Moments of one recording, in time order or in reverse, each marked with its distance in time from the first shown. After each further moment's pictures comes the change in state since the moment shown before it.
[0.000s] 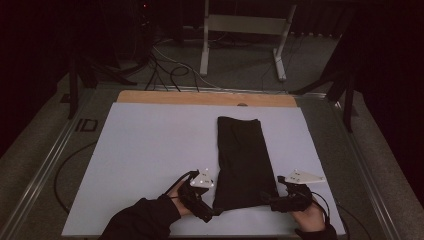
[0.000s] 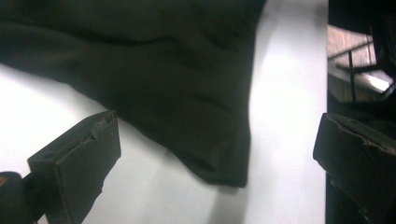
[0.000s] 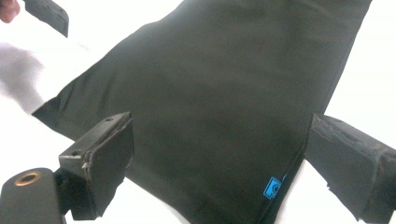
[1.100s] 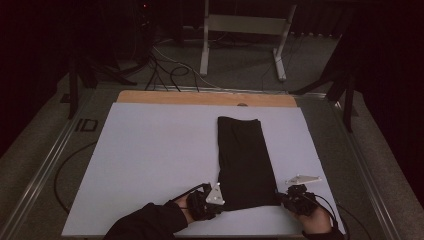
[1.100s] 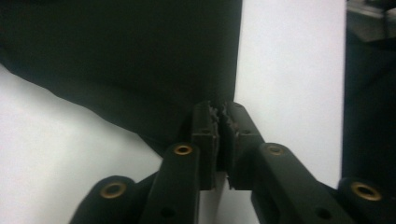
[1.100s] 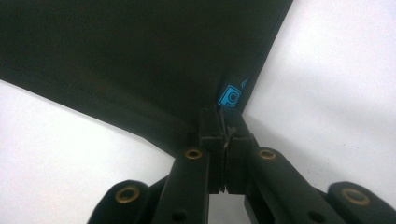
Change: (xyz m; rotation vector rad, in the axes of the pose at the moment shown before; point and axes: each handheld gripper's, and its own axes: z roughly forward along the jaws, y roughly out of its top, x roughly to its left) left arm -0.026 -0.006 0.027 0.189 0.013 0.179; right arm -0.008 -0.015 -0.003 0.295 -0.130 0.070
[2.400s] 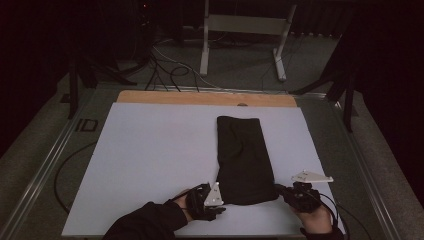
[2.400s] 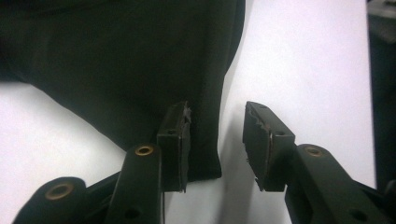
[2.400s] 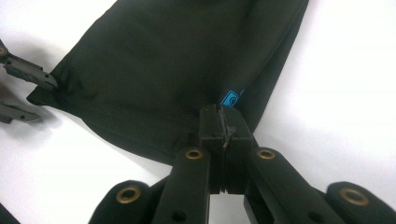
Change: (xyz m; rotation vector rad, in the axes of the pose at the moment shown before) left arm -0.004 -0.003 0.002 -0.036 0.160 0.101; right arm 0.007 0.012 -0.024 -0.200 0.041 0.034
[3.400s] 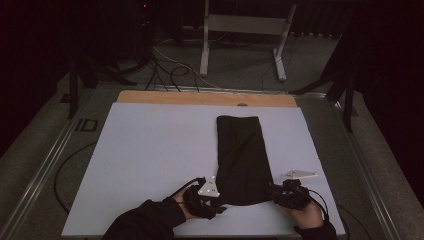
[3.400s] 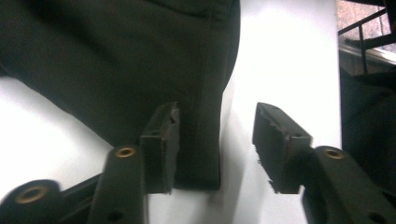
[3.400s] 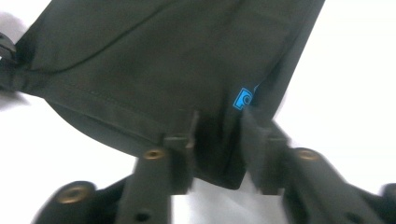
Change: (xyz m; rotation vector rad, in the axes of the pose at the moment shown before) left arm 0.019 -0.005 -0.004 -0.068 -0.160 -0.181; right arm -0.001 -0.002 0.032 0.108 0.009 -0.006
